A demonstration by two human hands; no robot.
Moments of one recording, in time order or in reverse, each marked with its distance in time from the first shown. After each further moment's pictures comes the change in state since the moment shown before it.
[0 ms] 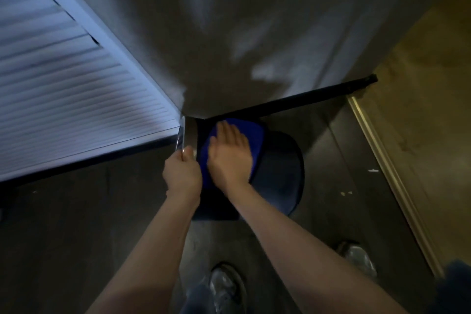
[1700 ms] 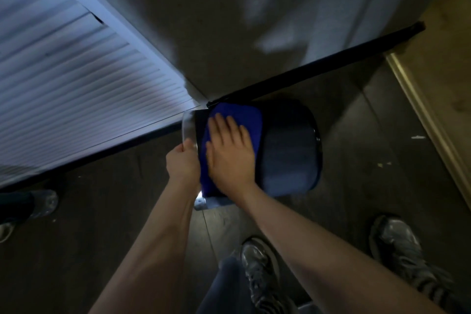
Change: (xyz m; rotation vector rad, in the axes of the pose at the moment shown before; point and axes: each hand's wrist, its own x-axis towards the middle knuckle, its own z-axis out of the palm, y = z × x) left_hand 0.019 -0.027 -0.026 -0.064 -0.034 -0.182; right_hand -0.042 -0.021 0.021 -0.101 -0.108 -0.163
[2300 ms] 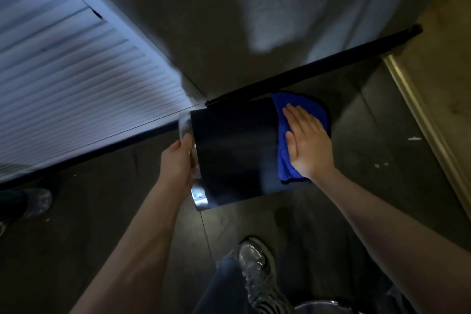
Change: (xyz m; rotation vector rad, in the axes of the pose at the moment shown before) left_hand -0.005 0.010 -0.015 -0.190 -0.243 -0.087; right_hand -0.007 0.148 -0.025 -0.048 0.018 -0.032
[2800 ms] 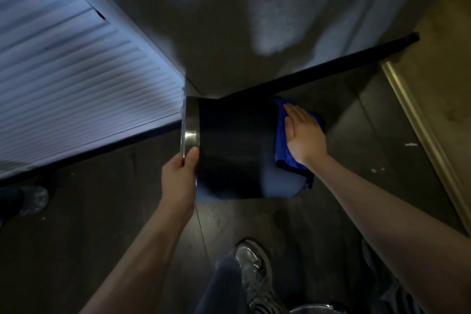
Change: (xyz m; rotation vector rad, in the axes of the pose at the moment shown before) left_hand -0.023 -0.027 -0.008 0.177 0.017 0.238; right_hand 0.031 0.006 0.005 0.114 -0.082 0.143
